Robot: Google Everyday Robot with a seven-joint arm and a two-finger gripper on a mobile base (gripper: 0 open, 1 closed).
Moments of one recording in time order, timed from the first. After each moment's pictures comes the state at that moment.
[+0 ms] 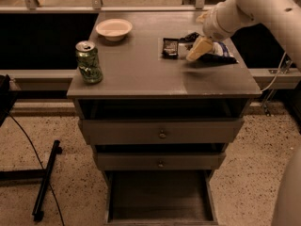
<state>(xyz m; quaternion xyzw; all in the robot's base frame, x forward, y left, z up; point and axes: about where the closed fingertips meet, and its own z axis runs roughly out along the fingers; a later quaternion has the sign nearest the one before) 0.763 -0.166 0.906 -0.59 0.70 -0.07 0.39</state>
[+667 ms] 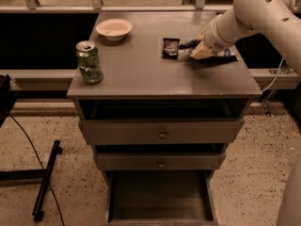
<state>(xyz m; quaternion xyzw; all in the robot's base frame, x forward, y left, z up) 0.754 -0.166 0.871 -0.59 0.72 -0.05 0.36</state>
